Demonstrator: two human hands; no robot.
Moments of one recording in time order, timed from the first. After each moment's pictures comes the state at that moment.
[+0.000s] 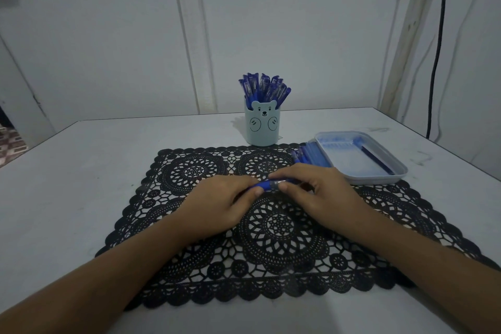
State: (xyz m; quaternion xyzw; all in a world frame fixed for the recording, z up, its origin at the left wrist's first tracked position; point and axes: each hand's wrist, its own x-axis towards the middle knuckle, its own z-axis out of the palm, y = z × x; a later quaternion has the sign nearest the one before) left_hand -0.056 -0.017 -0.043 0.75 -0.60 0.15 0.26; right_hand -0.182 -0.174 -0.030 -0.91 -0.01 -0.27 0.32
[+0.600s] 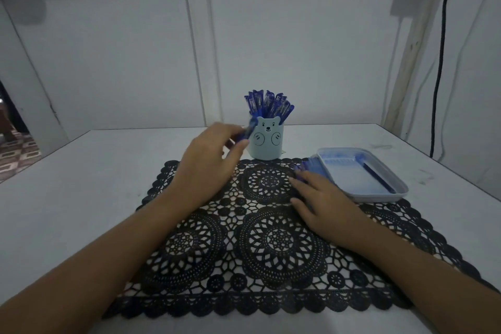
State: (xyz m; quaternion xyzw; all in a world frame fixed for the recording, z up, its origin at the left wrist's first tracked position) left_hand -0.045 -0.028 0.013 0.73 -0.49 0.30 0.37; right_hand -0.173 -0.202 -0.048 -0.97 0.05 -0.20 0.08
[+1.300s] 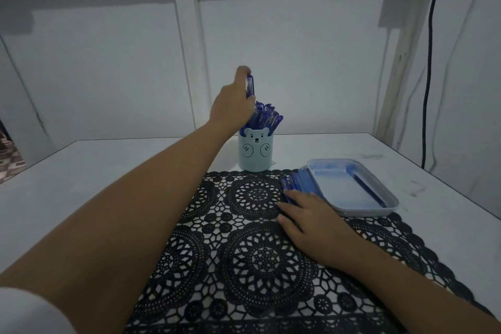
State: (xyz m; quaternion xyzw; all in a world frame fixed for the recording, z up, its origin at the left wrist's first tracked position) left_hand 0.030 -0.145 0.076 0.80 -0.41 0.23 0.38; right_hand -0.170 -0.205 -0.049 -0.99 0.06 -0.13 0.08
